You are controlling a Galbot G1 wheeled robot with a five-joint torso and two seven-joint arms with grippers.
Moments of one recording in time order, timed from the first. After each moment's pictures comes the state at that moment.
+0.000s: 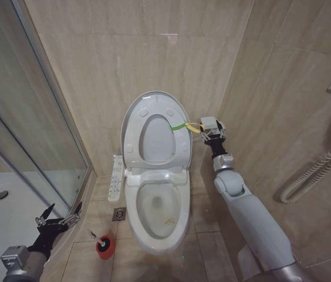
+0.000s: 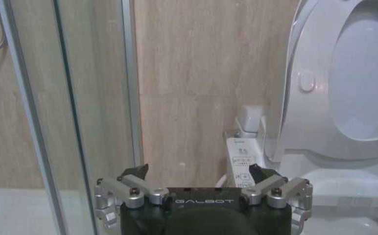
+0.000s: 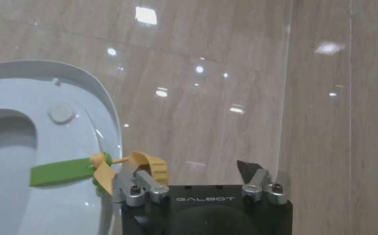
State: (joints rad) left arm 1.69 -1.17 -0.84 -2.12 -0.51 0.13 0.01; right arm -0.71 1.16 0.27 1.55 0.19 0.20 0.22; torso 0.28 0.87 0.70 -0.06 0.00
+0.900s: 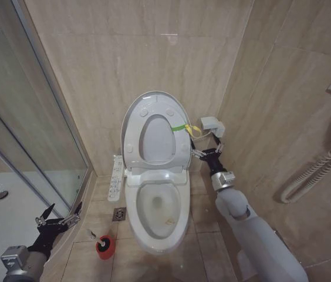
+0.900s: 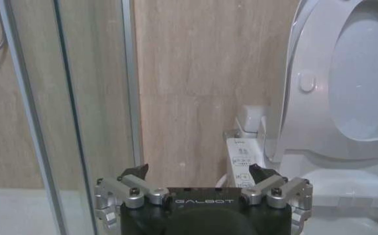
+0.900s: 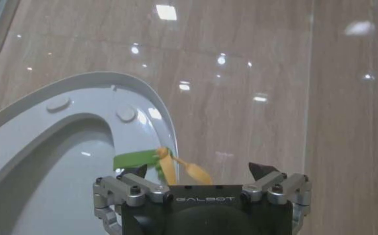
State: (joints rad) left arm 1.69 -1.17 -0.84 -2.12 -0.51 0.13 0.01; right arm -0.93 1.14 0.27 1.74 0.21 0.18 0.19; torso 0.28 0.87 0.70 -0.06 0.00
